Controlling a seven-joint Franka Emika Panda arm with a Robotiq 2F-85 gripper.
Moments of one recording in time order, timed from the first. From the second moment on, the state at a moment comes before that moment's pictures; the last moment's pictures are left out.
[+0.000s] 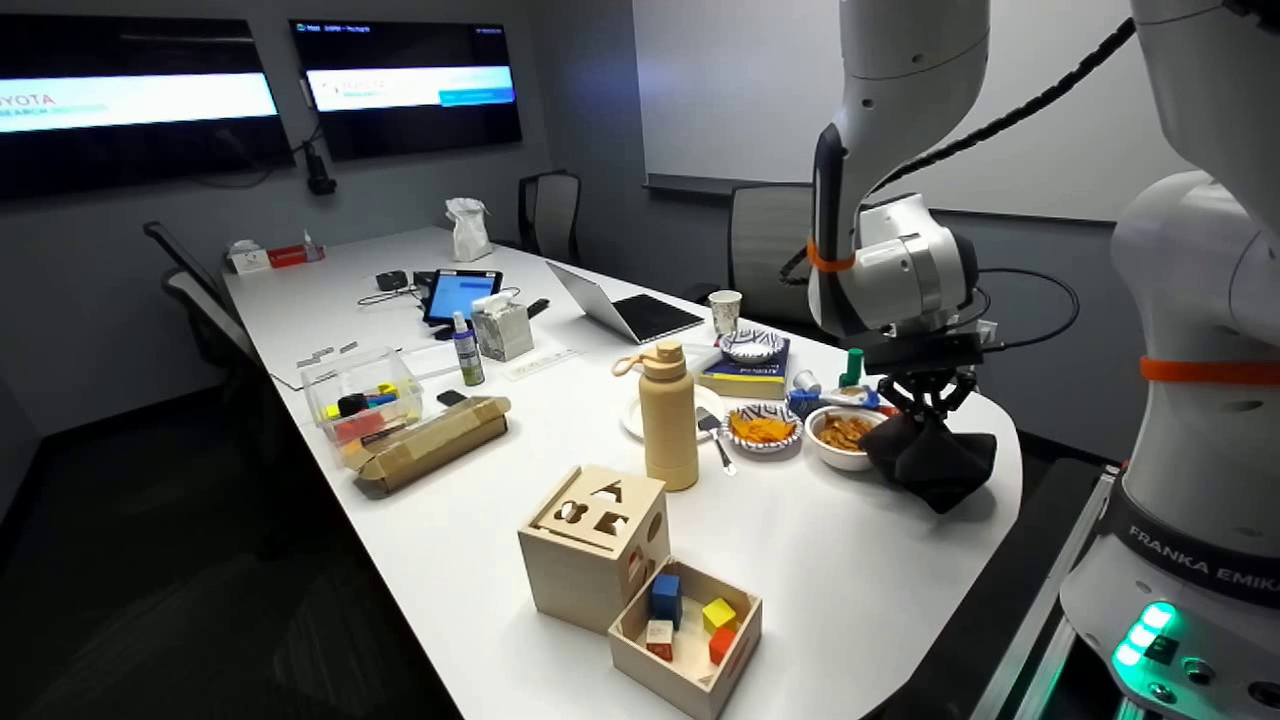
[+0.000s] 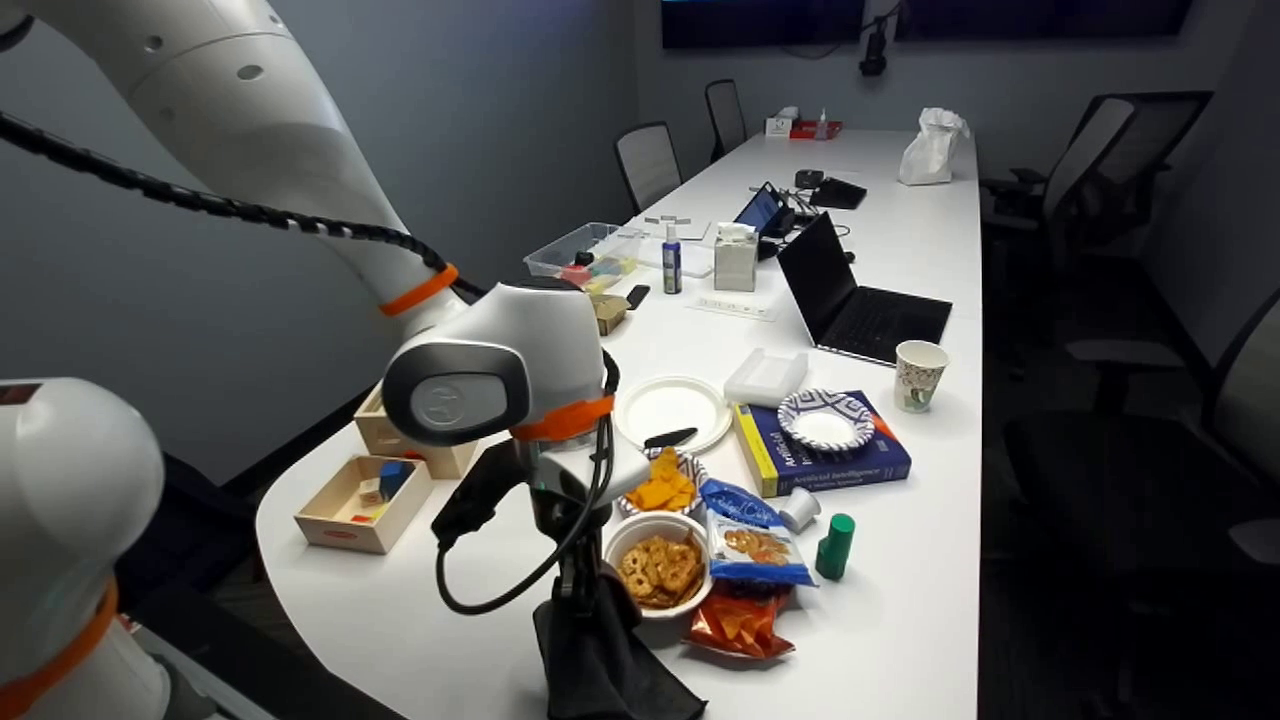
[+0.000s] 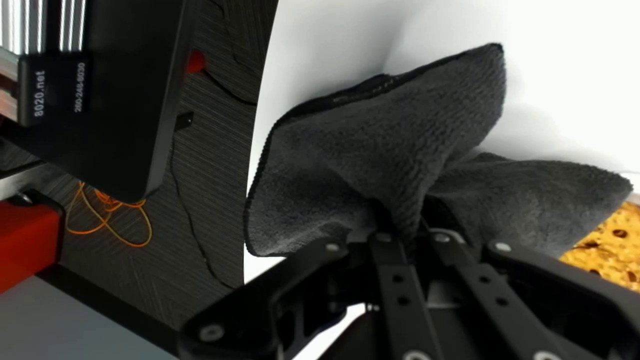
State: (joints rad) arm 0.85 0.49 -1.11 -2.75 0.62 2.72 0.30
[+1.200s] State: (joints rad) arm 1.16 0.35 -1.31 -2.74 0.65 2.72 0.00
